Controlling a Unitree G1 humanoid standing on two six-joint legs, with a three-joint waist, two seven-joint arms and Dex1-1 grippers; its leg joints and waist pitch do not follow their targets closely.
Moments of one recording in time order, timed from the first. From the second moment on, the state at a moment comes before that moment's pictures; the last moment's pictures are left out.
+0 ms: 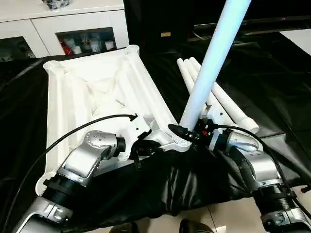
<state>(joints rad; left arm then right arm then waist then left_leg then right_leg) -0.45 0.40 -0.33 0.19 -0.15 0.48 -0.98 -0.39 -0.29 0.13 0.33 0.26 0.08 0.89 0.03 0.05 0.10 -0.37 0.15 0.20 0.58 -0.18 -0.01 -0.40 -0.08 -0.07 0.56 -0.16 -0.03</state>
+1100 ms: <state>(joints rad) -0.40 0.47 -0.37 0.14 -0.16 0.44 -1.16 -0.41 -0.43 0.25 0.31 0.28 0.09 1.27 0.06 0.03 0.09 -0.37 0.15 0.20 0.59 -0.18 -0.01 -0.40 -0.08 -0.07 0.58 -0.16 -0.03</state>
